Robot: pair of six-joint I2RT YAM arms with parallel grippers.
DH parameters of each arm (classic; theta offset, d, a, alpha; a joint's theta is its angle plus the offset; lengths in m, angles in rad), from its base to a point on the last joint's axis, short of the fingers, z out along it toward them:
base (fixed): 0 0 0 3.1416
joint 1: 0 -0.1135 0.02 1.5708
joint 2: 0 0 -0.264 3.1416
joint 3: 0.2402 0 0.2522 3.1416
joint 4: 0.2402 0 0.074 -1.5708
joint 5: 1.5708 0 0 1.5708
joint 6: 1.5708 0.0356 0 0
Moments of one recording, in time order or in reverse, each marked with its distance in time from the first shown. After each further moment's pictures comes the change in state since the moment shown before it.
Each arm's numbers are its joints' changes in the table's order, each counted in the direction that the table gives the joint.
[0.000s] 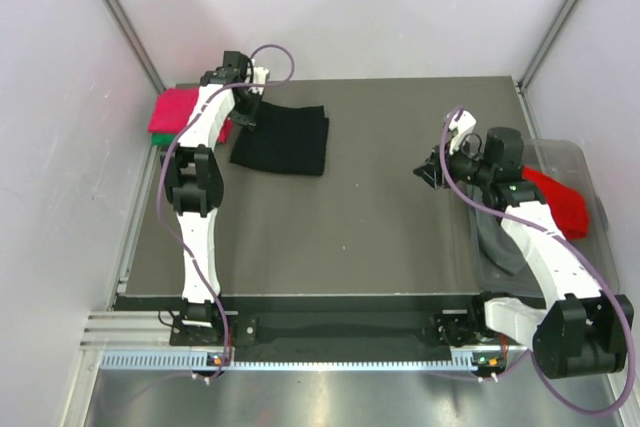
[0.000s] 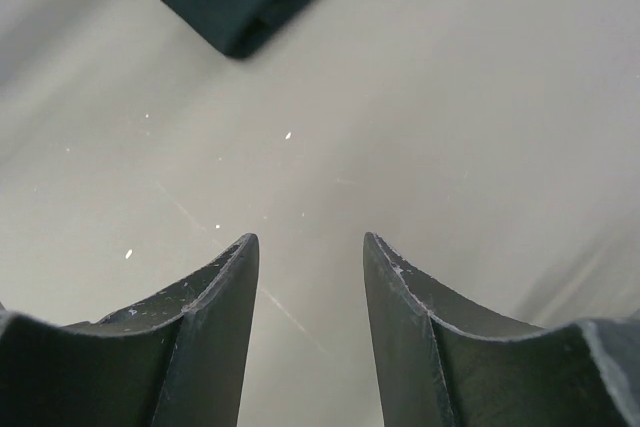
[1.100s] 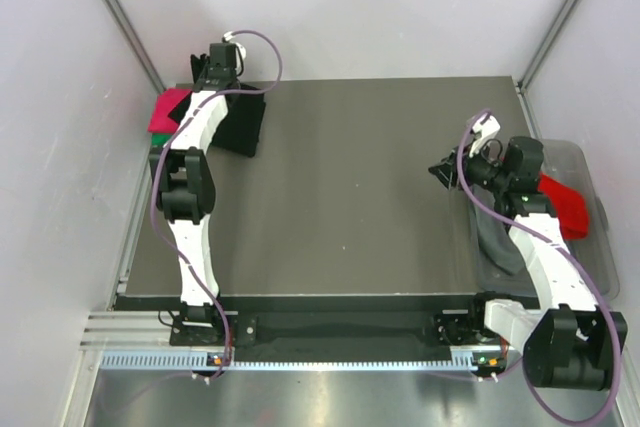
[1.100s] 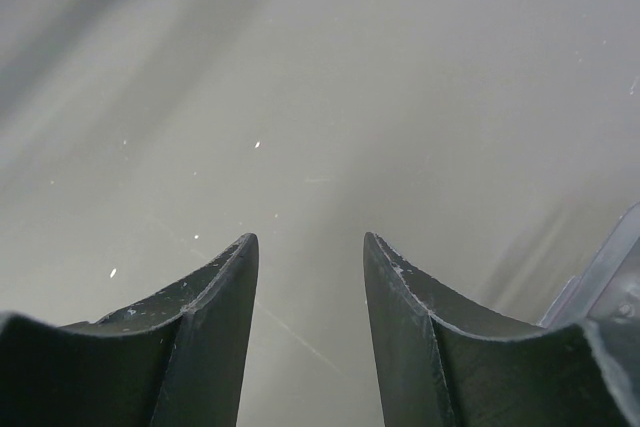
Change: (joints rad) left arm -0.027 -0.127 -0.214 -0.578 -0.711 0.333; right arm 0.141 -0.071 -0.098 -0.085 -0.065 0.063
